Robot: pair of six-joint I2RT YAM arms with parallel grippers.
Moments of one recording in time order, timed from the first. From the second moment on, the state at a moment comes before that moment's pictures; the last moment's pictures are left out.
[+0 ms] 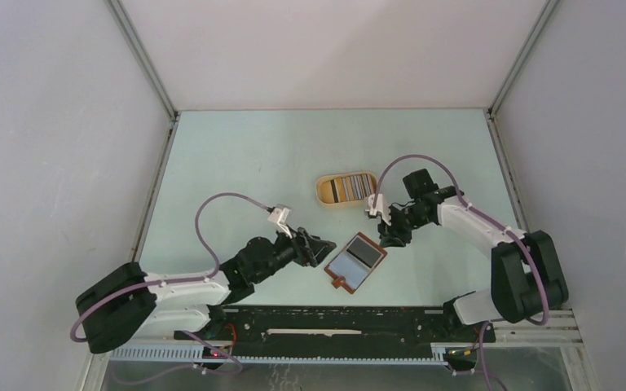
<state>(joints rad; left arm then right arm) -0.97 1.07 0.20 0.74 -0.11 -0.71 0.34 1.39 0.82 -0.69 -0.71 -1.05</state>
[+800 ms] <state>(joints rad) -0.97 1.37 0.31 0.76 0.07 -0.82 0.35 1.69 0.95 -0.74 -0.62 -0.81</state>
